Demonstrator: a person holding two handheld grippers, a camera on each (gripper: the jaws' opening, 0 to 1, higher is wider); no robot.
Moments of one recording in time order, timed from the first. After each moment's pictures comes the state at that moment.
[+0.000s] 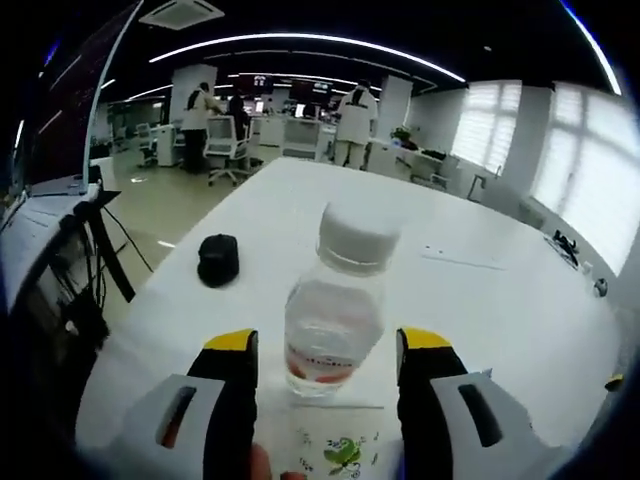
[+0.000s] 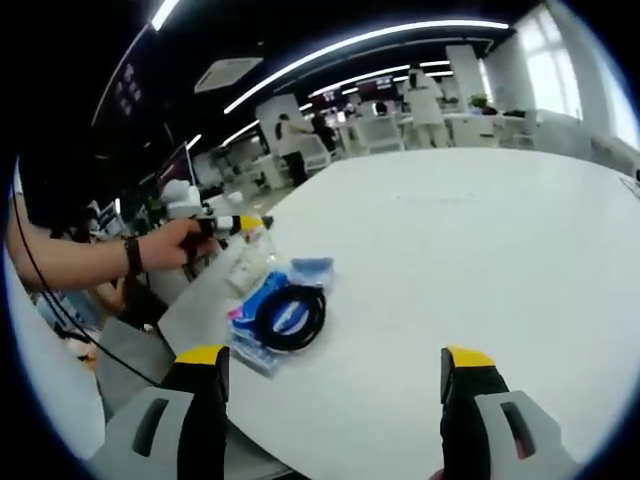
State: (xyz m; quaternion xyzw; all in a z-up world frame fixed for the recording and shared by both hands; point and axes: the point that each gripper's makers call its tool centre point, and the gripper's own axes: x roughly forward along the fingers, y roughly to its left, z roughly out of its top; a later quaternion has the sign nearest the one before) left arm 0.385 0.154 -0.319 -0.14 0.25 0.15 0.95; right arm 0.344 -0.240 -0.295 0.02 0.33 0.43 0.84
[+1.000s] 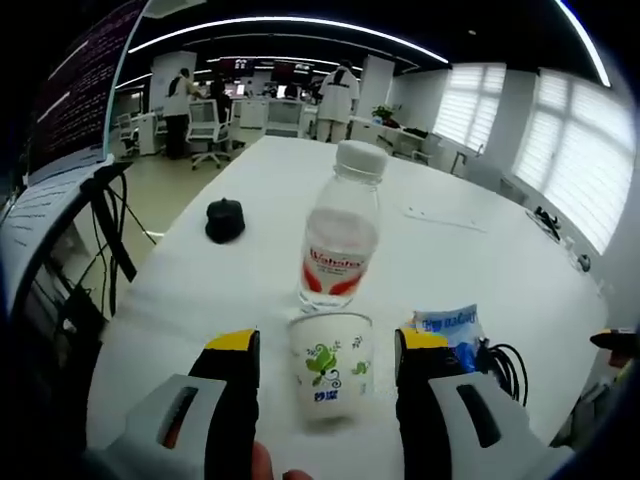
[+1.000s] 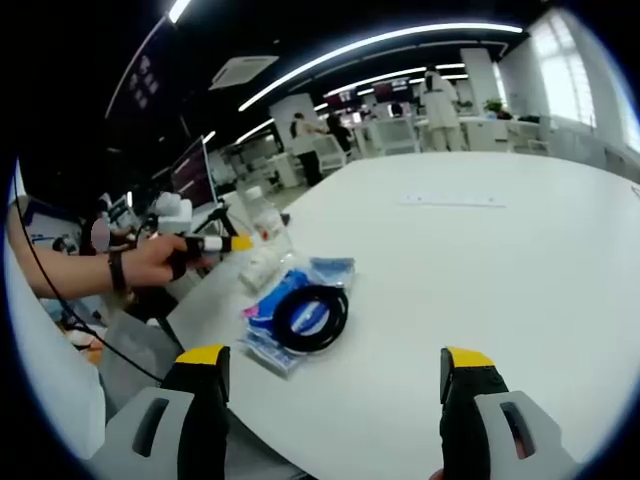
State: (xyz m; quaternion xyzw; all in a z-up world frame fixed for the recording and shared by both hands) left arm 0.320 0.129 -0.341 -0.13 0.31 0.11 0.93; right arm 0.331 -0.225 -0.293 0.01 0.32 0.45 0.83
